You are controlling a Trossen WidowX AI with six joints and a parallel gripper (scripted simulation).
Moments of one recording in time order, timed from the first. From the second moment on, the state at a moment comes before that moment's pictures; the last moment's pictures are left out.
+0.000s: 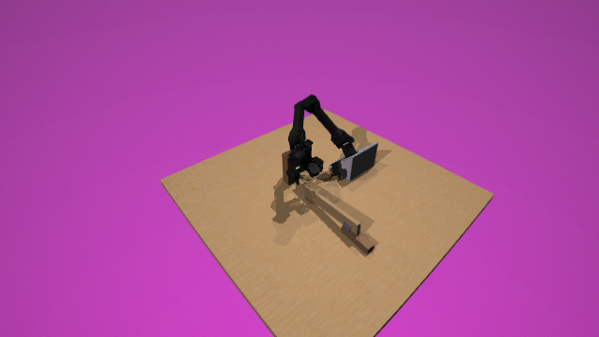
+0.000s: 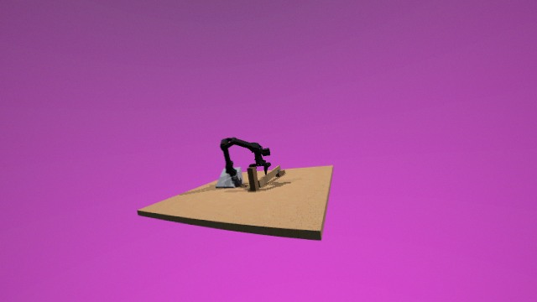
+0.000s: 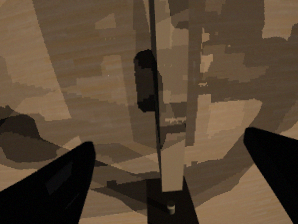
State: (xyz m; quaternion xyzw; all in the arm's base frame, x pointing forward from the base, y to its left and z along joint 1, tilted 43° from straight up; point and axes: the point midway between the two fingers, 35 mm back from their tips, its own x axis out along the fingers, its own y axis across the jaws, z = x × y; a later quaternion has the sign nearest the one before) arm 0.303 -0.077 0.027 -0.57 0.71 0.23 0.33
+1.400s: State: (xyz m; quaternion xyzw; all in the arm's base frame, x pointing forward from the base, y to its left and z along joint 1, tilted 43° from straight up) arm 0.303 -0.121 -0.016 -0.57 0.71 0.22 0.34
